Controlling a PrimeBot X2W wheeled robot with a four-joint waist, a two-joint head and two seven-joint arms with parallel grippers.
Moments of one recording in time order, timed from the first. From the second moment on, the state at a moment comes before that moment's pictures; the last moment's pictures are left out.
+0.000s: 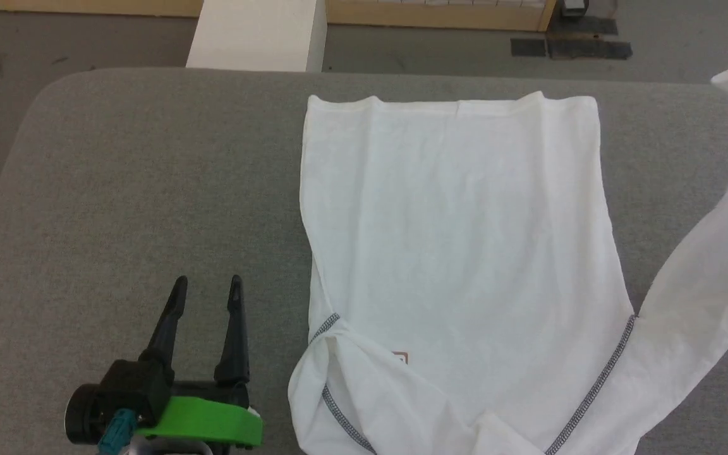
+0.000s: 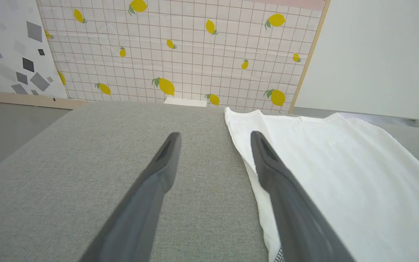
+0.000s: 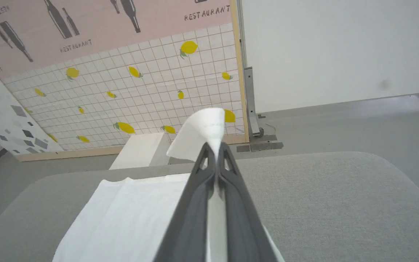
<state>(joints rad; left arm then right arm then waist) 0.07 0.21 -0.24 -0.18 -0.30 0.14 -0.22 -0.39 -0.14 -0.43 -0.43 0.41 0.13 0.81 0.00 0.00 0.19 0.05</state>
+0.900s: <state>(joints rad) 0.08 0.20 -0.24 -0.19 -0.33 0.16 -0.23 -0.07 -0.05 0.35 -0.38 0.48 0.13 0.70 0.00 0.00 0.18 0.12</state>
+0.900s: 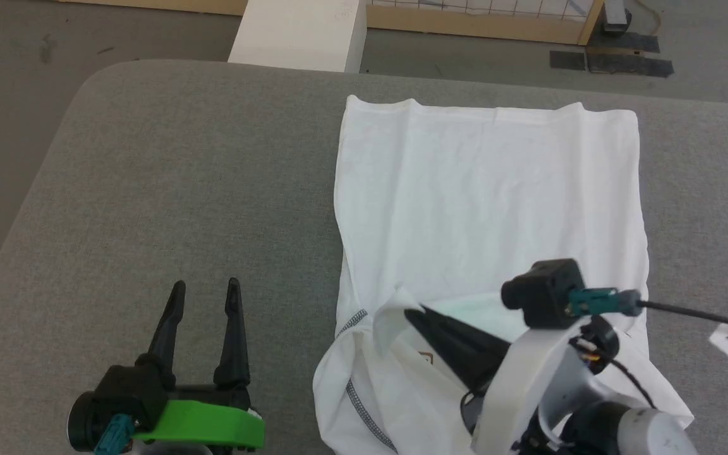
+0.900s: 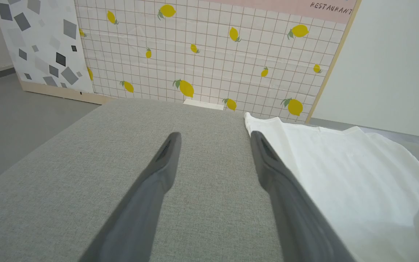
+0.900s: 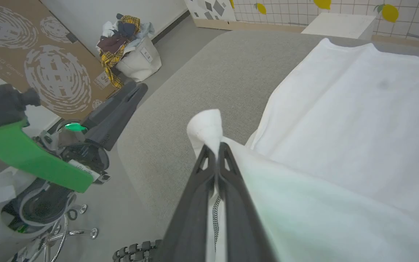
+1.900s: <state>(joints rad) 0.07 0.19 -0.27 -0.12 -0.35 0.14 -0.24 -0.09 -0.05 0.46 0.11 0.49 0.13 0.42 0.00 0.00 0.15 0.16</state>
